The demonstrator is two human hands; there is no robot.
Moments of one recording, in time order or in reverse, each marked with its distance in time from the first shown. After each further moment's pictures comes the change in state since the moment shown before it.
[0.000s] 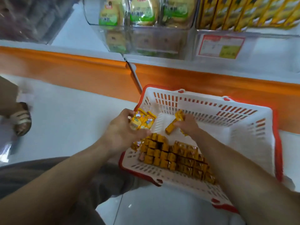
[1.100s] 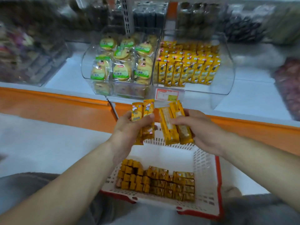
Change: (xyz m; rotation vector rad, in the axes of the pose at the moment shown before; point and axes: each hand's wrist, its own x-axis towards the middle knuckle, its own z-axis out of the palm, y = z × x) left_hand -0.054 0.127 0.010 -0.809 -0.127 0.119; right_hand -0.256 -0.113 -0.142 0.442 -0.074 -0.364
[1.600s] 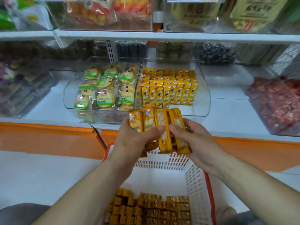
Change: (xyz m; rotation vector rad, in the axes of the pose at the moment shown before) left_hand -0.010 0.048 0.059 0.044 -0.163 0.194; right_hand -0.021 -0.027 -0.026 0.235 0.076 -0.234
